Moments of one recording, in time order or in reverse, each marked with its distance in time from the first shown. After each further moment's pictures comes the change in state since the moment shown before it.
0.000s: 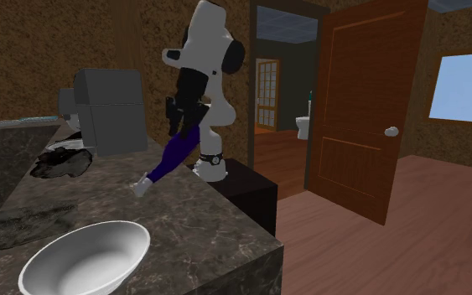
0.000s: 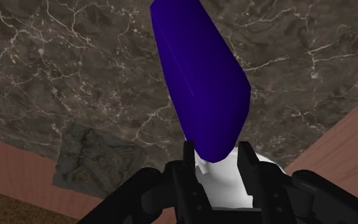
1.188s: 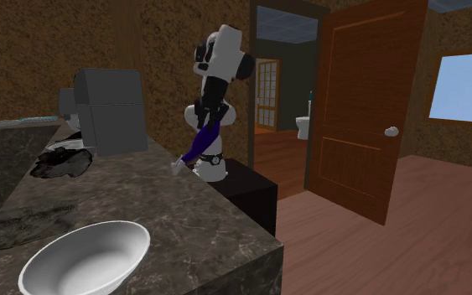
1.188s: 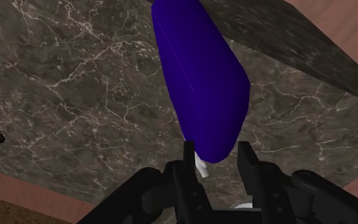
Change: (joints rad) arm 0.123 -0.553 0.033 -0.479 0.118 -0.086 0.044
